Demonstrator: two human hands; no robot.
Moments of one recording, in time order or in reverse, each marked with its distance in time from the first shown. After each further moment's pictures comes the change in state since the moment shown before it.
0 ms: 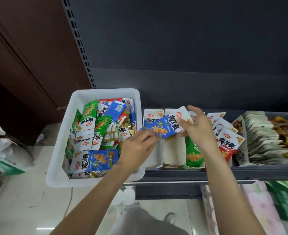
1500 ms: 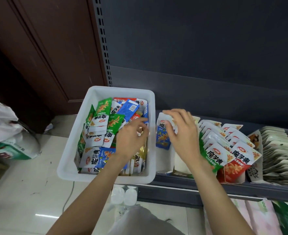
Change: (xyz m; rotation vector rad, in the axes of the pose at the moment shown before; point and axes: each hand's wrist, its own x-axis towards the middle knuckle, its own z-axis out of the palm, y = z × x) left_hand 0.009 -0.041 -0.025 -0.117 -0.155 -0.706; right_hand -0.001 0.002 0.063 -0.481 0.084 -0.803
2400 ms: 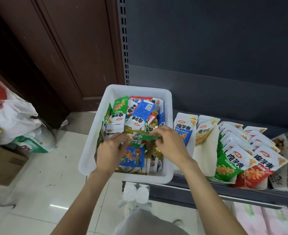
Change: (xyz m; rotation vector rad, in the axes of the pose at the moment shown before) left_hand -0.049 -0.081 -0.067 0.241 0.064 0.046; right_hand -0.007 -0.041 0.062 0.060 -0.577 0.159
